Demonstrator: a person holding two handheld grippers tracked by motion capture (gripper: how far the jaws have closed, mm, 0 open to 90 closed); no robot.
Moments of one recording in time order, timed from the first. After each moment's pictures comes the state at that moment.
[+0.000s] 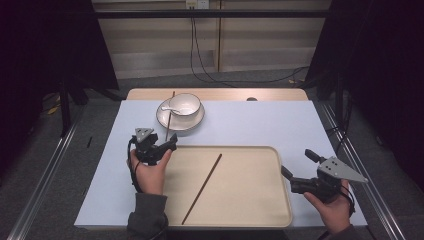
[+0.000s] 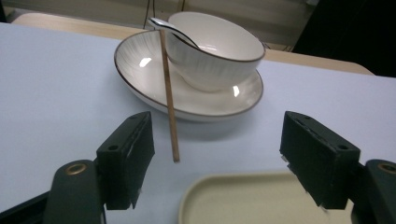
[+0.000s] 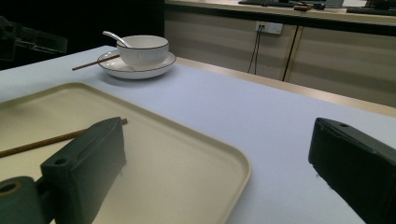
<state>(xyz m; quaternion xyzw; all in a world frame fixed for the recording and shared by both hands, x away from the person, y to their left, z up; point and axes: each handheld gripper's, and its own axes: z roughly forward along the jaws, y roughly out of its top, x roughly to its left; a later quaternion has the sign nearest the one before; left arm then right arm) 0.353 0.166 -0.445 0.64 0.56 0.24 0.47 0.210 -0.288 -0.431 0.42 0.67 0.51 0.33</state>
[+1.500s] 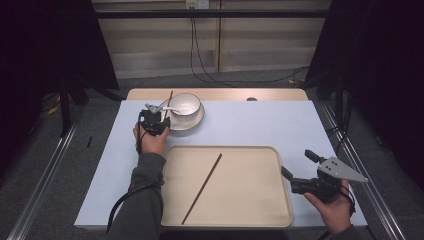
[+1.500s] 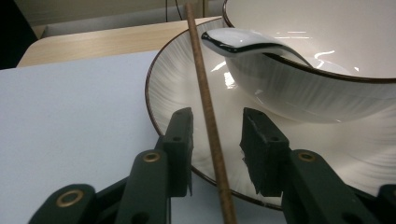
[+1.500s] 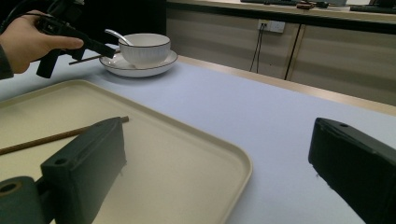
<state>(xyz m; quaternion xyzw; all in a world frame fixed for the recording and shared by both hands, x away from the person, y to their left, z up) 0.464 0.167 -0.473 0.71 0.52 0.29 0.37 0.210 -0.289 -0.431 0.41 0.68 0.52 0.32</state>
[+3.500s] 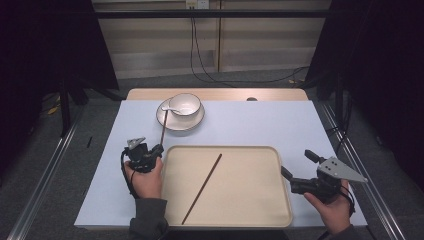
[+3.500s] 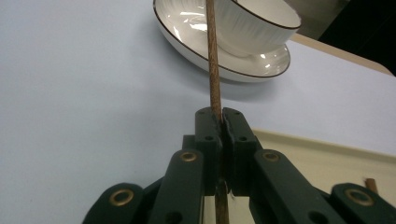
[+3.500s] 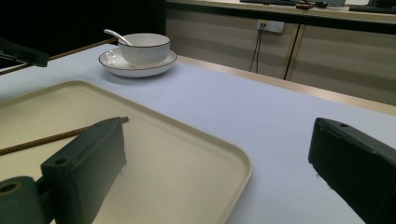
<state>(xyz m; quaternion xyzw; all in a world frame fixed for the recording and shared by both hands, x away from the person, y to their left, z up) 0.320 0.179 -0.454 0.60 0.63 0.19 0.45 0.210 -0.288 -0.431 0.42 0.67 0.51 0.33</state>
